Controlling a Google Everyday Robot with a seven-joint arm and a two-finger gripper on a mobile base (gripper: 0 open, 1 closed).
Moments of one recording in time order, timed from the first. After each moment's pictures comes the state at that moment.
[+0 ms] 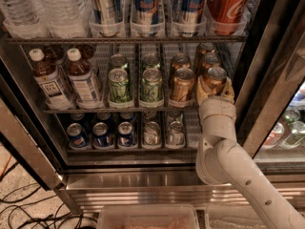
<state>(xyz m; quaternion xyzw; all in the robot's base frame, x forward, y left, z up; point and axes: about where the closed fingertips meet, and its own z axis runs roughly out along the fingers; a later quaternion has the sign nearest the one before) 0.629 -0.226 0.850 0.07 0.64 -0.08 0.76</state>
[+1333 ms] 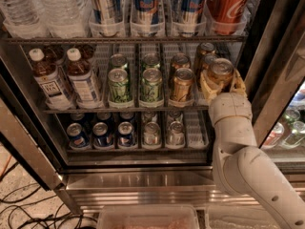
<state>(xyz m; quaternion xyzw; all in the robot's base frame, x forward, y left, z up) 0.589 -0.217 0.909 -0.01 0.61 -0.09 0.79</state>
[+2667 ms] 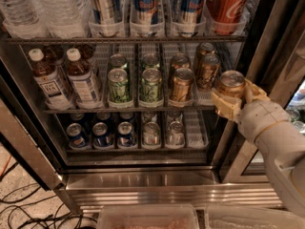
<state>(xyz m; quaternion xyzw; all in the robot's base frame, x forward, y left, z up) 0.540 -0.226 0.905 -0.16 0.67 0.00 0.73</state>
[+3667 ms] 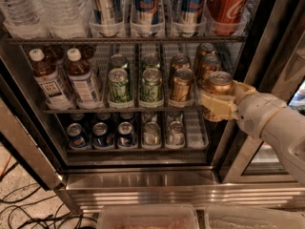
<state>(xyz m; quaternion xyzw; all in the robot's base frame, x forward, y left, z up) 0.537 -0.185 0.904 -0.22 0.70 0.14 0.66</state>
